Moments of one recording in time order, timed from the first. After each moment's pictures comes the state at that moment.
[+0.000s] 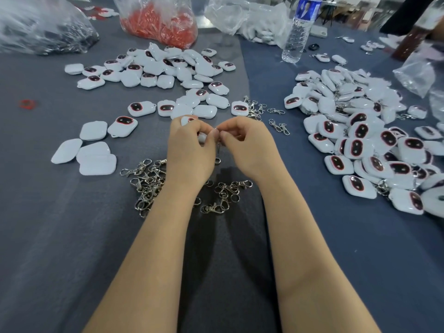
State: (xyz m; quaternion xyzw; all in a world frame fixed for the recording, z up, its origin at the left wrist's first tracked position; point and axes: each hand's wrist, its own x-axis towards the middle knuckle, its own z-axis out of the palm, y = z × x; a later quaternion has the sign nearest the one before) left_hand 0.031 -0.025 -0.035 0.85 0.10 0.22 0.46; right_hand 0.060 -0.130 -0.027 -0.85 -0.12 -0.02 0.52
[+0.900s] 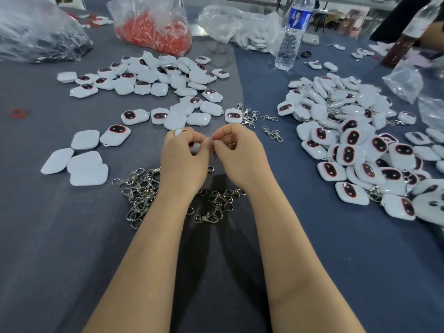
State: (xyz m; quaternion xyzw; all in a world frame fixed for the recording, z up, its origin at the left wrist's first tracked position) left_hand 0.034 -0.025 -0.038 0.85 0.11 0.20 0.48; right_hand 0.057 -0.126 -0.026 -0.83 -0.10 -0.02 0.55
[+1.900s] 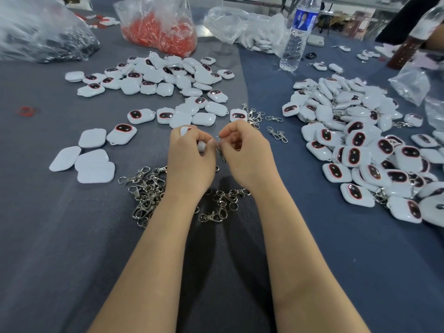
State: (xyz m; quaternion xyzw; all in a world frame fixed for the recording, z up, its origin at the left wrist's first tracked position) left_hand 0.032 -0.027 -0.036 0.85 0.11 0.21 0.46; right_hand 0.057 -0.128 -0.028 -0.86 -0.13 -0.07 0.50
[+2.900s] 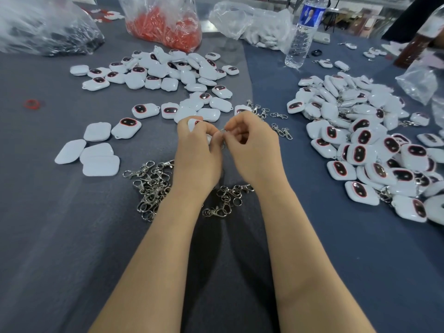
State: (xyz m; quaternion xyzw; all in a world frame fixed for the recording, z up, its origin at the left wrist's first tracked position) left_hand 0.033 -0.030 -0.041 0.86 0.07 0.24 0.45; right_hand 0.055 -0.125 -0.024 -0.84 -0.13 -0.11 0.51
